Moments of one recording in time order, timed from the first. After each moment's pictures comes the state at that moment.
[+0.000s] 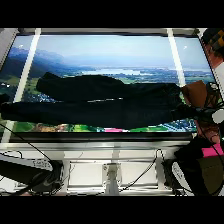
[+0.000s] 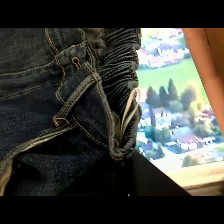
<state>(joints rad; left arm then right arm) 0.66 -1.71 1.70 1.60 -1.82 -1.21 -0.33 -0.76 0.67 -1.55 0.99 1.45</state>
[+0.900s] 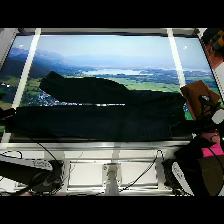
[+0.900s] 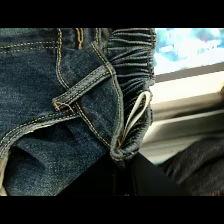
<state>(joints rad) 0.68 -1.71 1.48 1.72 -1.73 -1.21 -0.33 -0.76 0.67 -1.63 1.36 1.45</state>
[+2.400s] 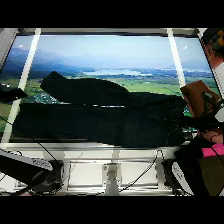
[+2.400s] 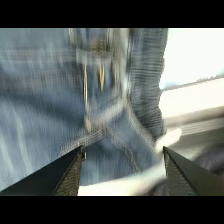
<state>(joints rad) 0.67 -1.82 1.58 1.16 -1.12 -0.96 -0.33 -0.76 0.73 -1.57 1.31 1.48</state>
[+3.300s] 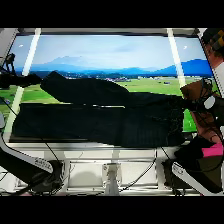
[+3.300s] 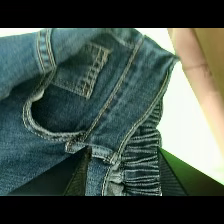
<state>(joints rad) 0.49 -1.87 1.62 0.96 -1.04 -0.86 -0.33 -1.09 0.77 -1.57 0.83 1.55</state>
